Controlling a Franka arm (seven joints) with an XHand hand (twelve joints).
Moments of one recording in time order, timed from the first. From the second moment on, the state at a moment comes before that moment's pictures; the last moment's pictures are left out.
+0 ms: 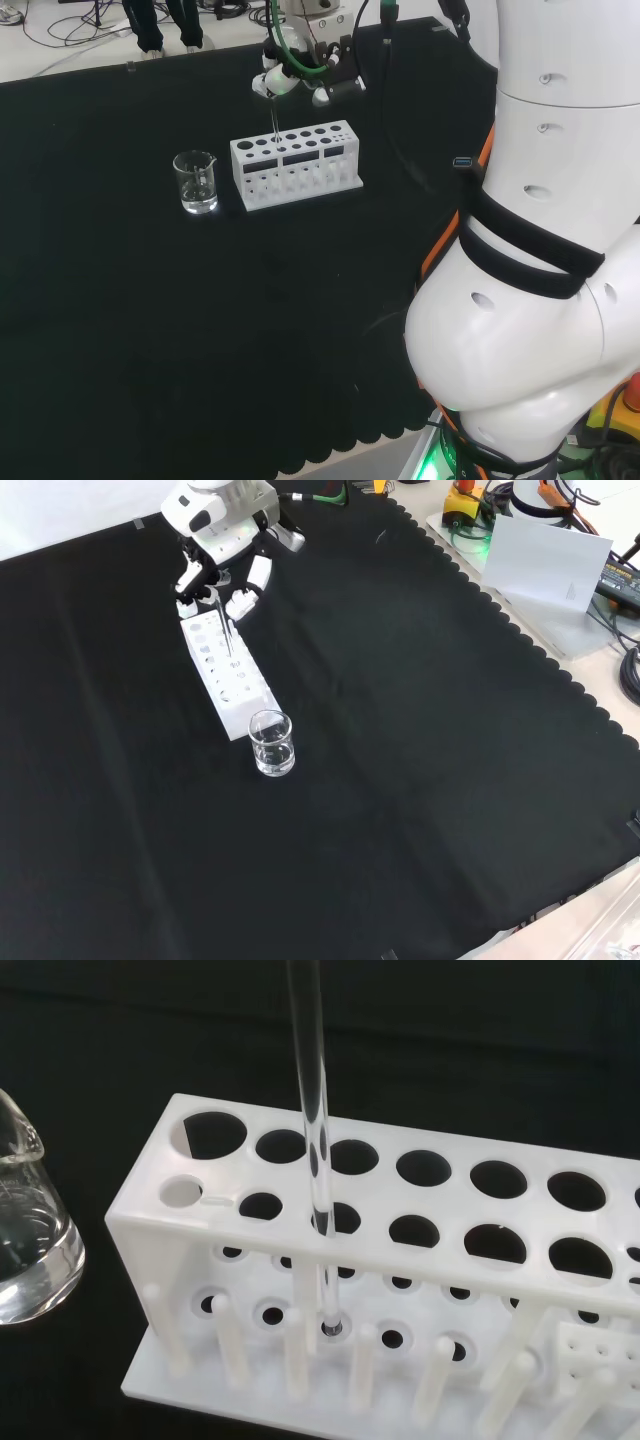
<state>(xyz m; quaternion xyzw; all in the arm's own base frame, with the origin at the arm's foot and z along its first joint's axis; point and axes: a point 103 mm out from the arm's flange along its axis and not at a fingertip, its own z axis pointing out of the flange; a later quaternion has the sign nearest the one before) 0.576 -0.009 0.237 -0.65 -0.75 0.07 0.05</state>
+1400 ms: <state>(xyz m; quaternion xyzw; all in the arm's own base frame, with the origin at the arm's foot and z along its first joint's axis) 0.574 0.016 0.245 -0.63 -0.77 -0.05 -0.01</state>
